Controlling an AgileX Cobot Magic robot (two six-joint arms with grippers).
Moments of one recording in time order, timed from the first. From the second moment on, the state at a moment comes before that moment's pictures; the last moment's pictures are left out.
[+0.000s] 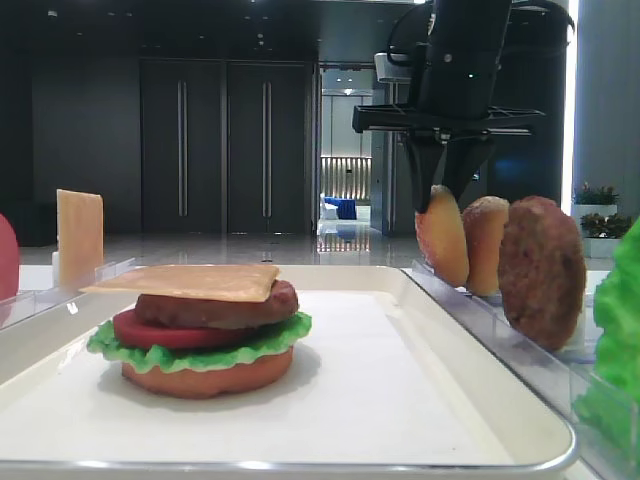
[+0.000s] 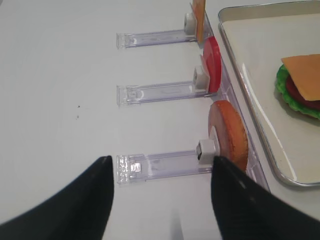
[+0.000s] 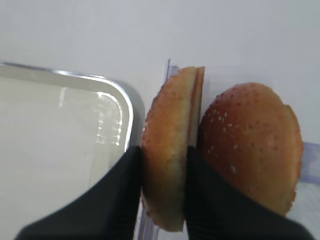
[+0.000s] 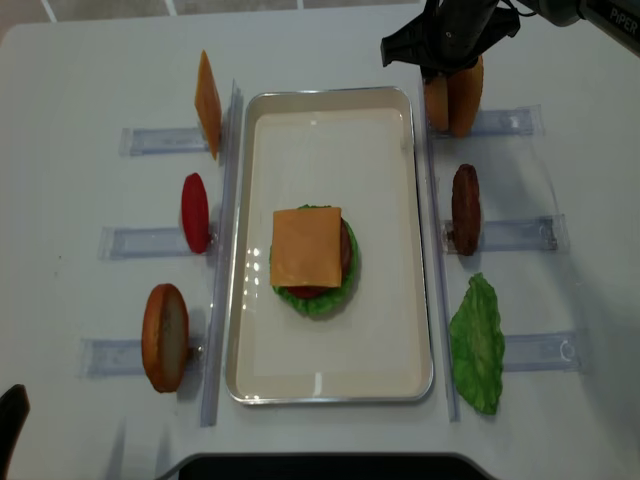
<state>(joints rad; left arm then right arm) -0.07 -0.01 -0.47 0.05 1.11 0.01 0.44 2.06 -1.70 -0.10 0.90 0.29</state>
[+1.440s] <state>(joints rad) -0.07 -0.01 -0.47 0.05 1.11 0.01 0.79 1.69 -1.38 0.19 0.86 0.38</state>
